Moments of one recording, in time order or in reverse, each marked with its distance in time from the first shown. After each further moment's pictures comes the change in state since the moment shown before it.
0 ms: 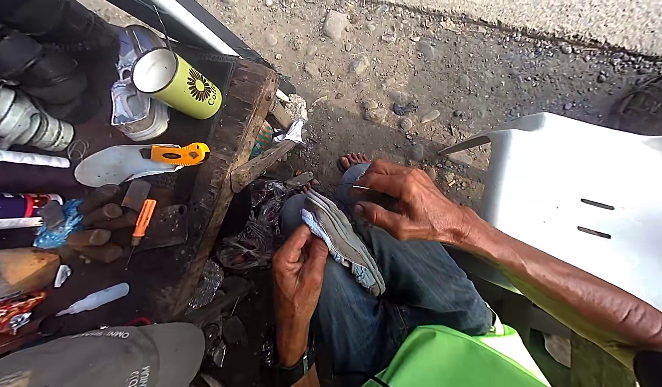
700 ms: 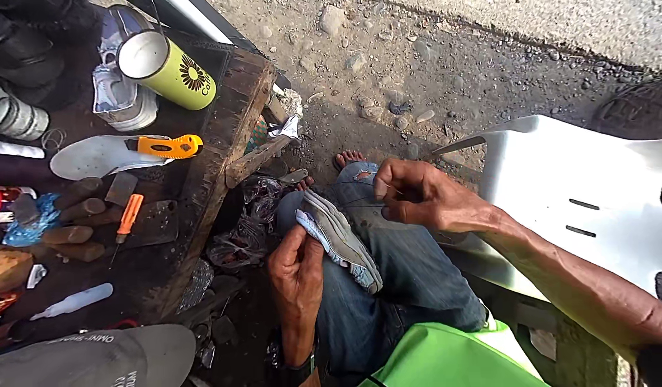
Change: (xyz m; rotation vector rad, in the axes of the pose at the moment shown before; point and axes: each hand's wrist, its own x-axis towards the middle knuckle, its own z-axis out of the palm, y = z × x) left_hand -0.005 -0.001 0.007 0.011 0.135 0.025; right_hand -0.007 -0.001 -0.031 0.694 -0.200 0.205
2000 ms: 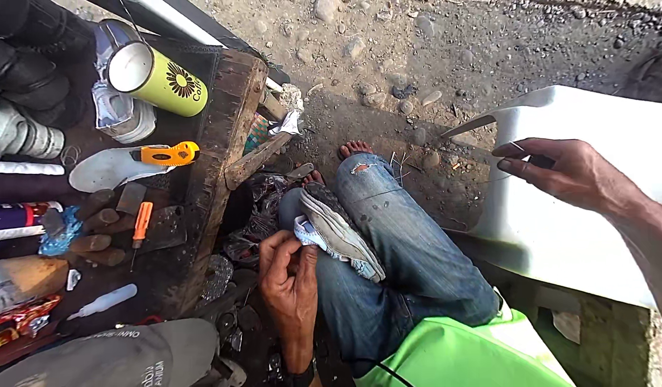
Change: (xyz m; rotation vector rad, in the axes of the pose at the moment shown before) left_hand -0.016 -0.006 -0.018 0.236 0.070 0.097; right_hand -0.138 0.039 -0.101 -0.743 0.508 0.357
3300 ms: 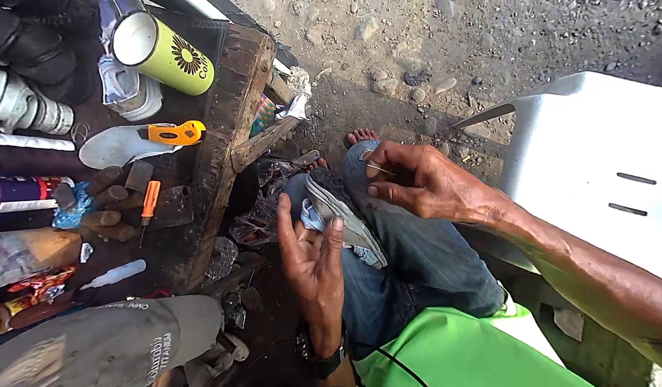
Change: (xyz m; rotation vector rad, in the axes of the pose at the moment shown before) left_hand -0.001 0.038 0.031 -0.398 0.044 -0.233; right_hand 0.049 -0.149 0.097 0.464 -0.306 -0.452
